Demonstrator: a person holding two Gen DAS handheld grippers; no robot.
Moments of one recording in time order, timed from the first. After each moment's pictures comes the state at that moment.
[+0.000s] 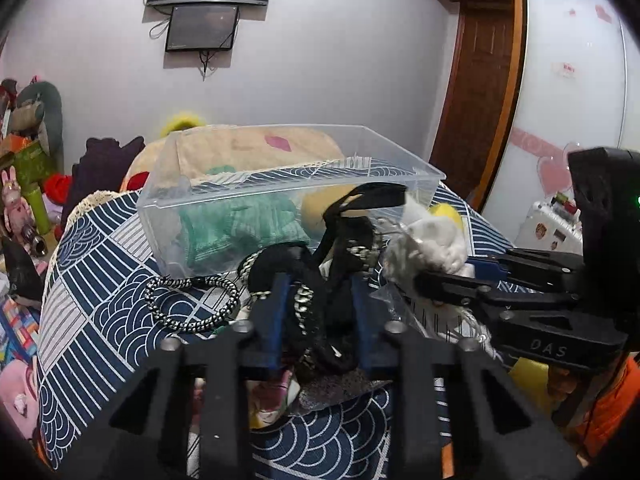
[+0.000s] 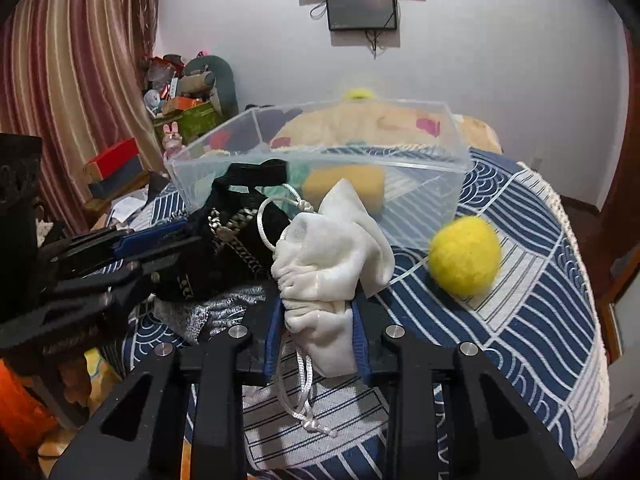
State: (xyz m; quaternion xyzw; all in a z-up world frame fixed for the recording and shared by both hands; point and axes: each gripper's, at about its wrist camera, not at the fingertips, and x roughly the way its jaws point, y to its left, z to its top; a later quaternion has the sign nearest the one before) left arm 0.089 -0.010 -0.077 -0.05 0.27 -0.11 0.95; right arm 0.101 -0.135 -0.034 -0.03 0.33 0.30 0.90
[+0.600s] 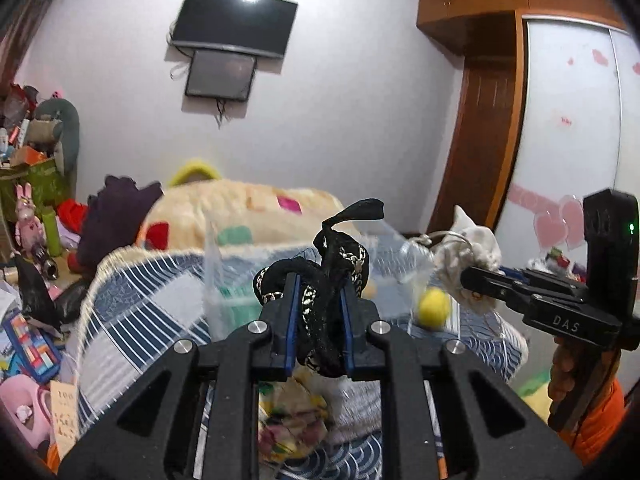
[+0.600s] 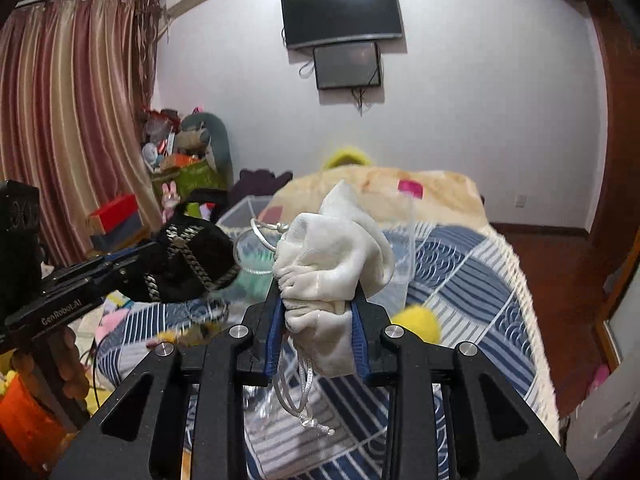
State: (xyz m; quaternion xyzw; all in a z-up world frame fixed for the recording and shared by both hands) left arm 0.064 0.025 -0.010 -0.08 0.17 -0.09 0.98; right arm 0.097 -0.164 0.027 0.01 0.24 0.28 0.93
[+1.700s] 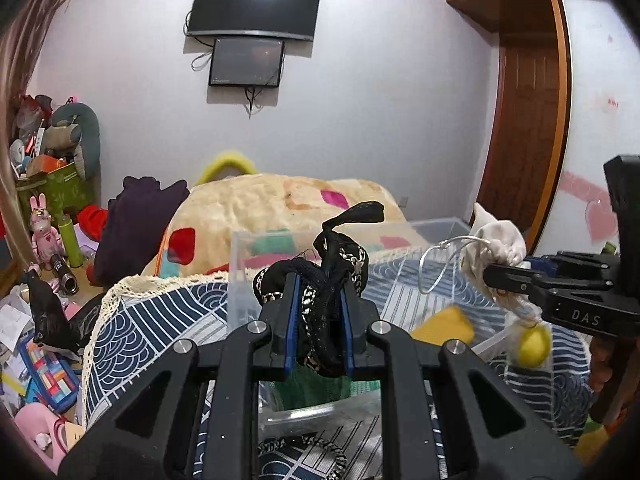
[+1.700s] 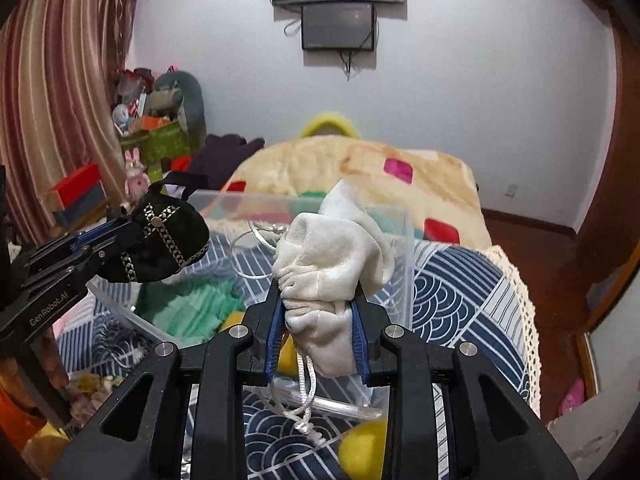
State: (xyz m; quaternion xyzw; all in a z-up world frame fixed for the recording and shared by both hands) left arm 0.179 0.037 -0.037 -0.05 0.22 -0.02 0.97; right arm 0.190 -0.123 0.010 -0.06 0.31 0.25 0.92
